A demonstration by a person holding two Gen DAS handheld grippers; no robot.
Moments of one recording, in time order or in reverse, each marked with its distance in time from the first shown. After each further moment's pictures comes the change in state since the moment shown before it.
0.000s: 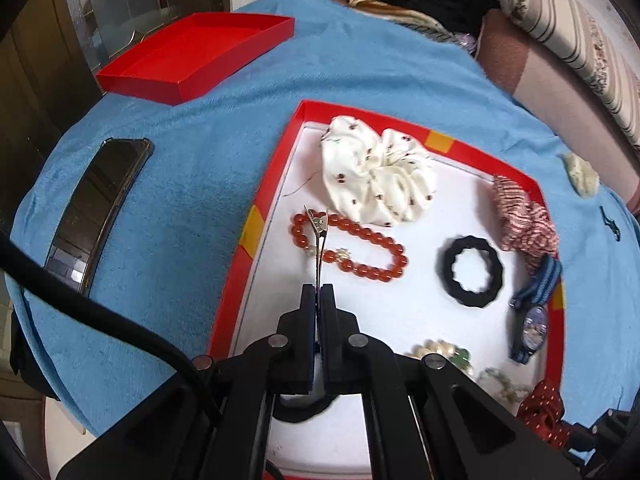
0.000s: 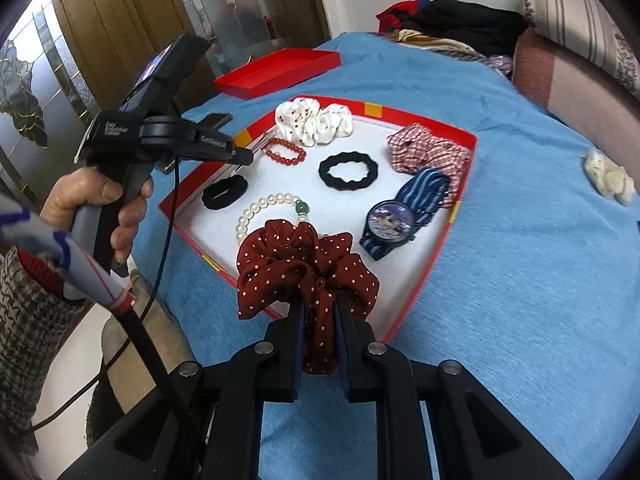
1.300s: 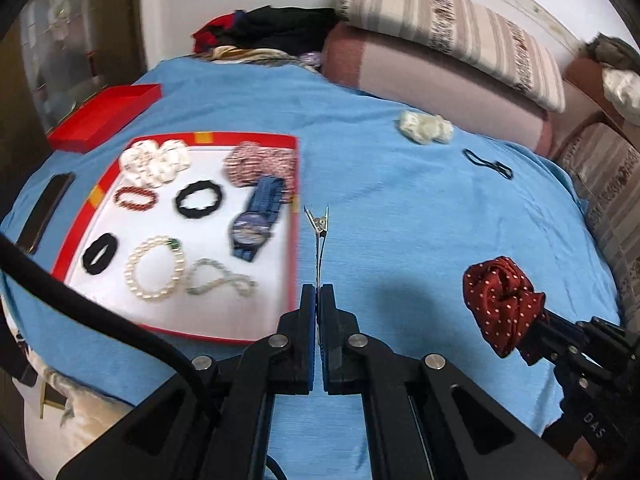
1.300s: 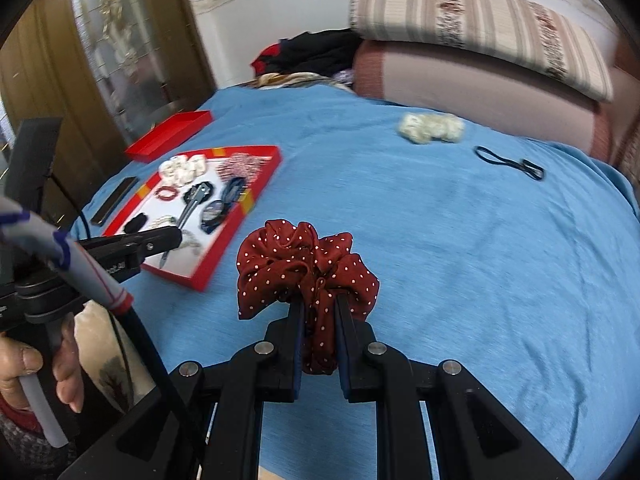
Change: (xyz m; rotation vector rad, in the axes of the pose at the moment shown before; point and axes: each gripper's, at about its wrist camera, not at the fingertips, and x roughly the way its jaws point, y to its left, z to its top) left arm -0.104 -0.193 -0.124 0.156 -0.180 -0.148; right arm -0.144 -0.093 -0.089 0.238 -0.162 -0.236
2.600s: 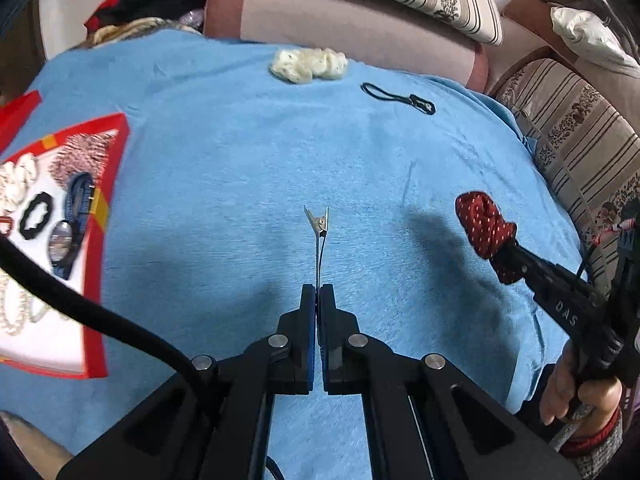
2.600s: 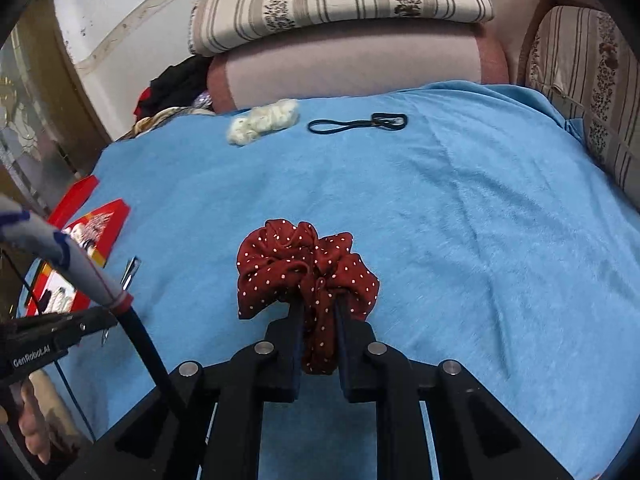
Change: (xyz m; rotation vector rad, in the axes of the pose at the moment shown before) left arm 0.067 -0.134 0.004 0.173 0.164 -0.222; right arm -0.011 -0.172 -0.032 0.299 -0.051 -0.200
